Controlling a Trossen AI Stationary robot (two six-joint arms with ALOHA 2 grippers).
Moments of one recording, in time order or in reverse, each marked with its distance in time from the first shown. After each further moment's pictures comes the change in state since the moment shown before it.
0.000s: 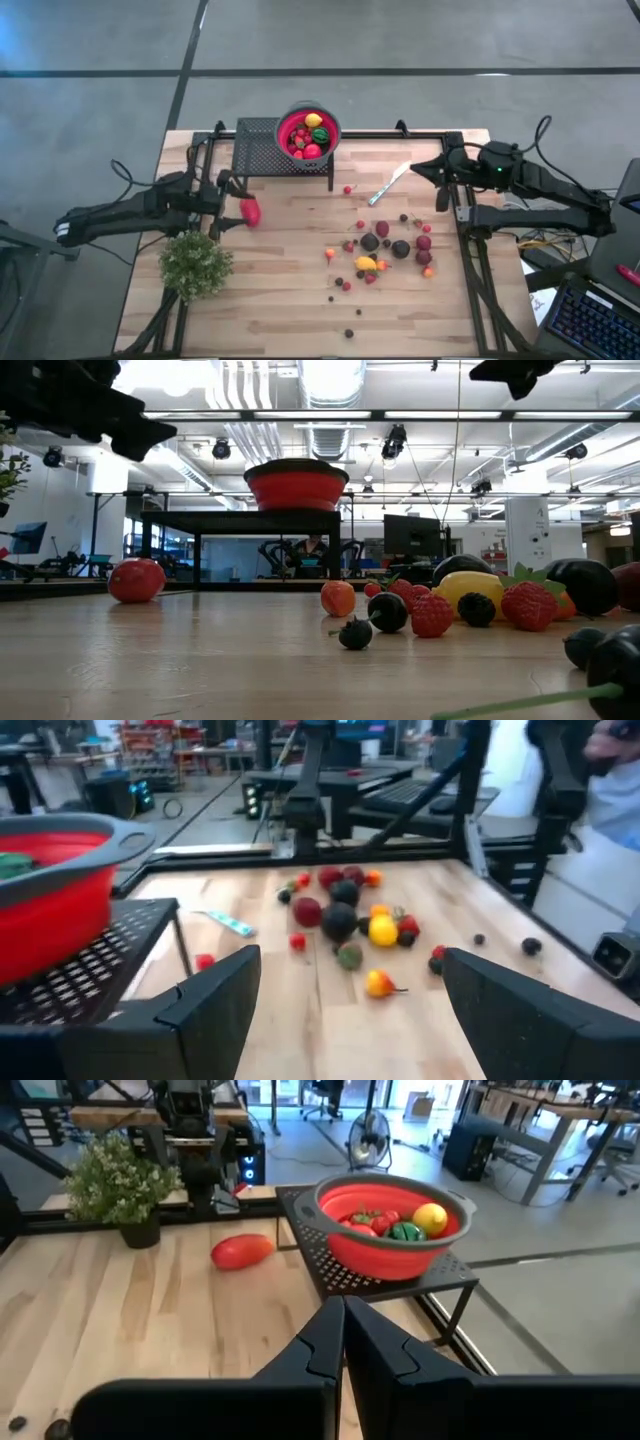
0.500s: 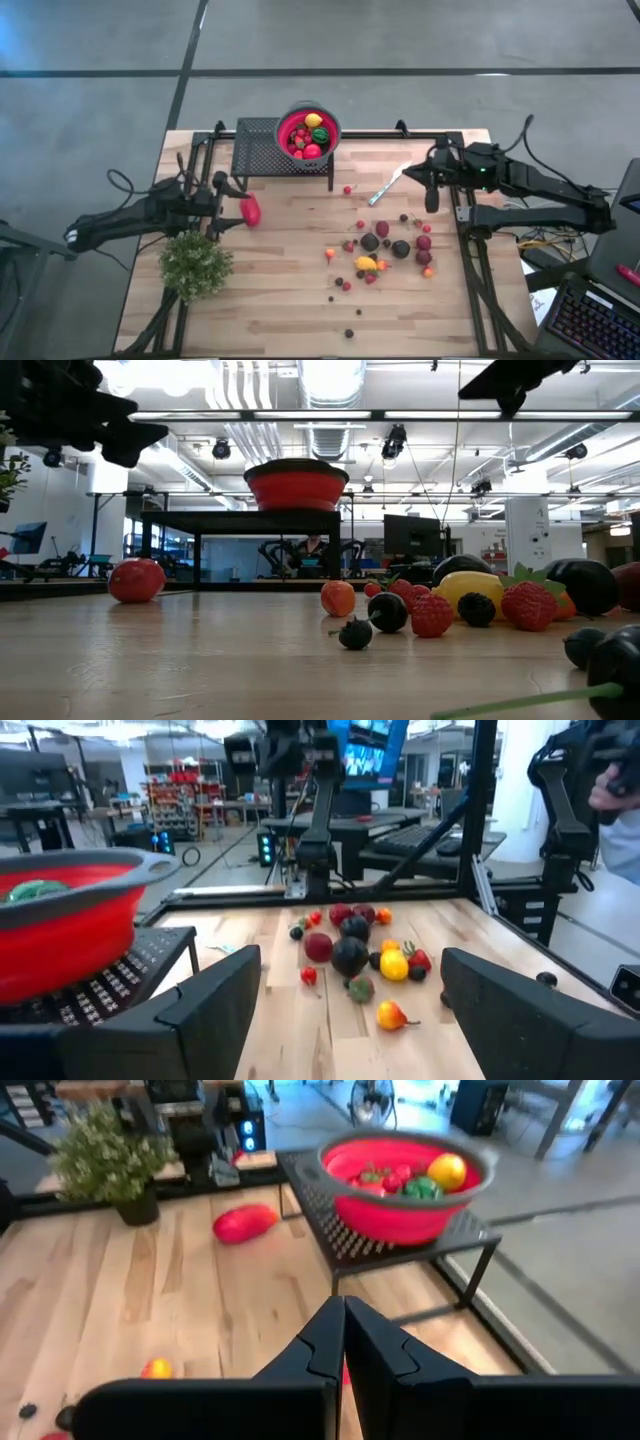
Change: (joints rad) left arm 0.000 -0.203 -0.126 0.070 -0.028 -0.026; right arm 0.000 0.082 -0.024 0.010 -0.001 0.070
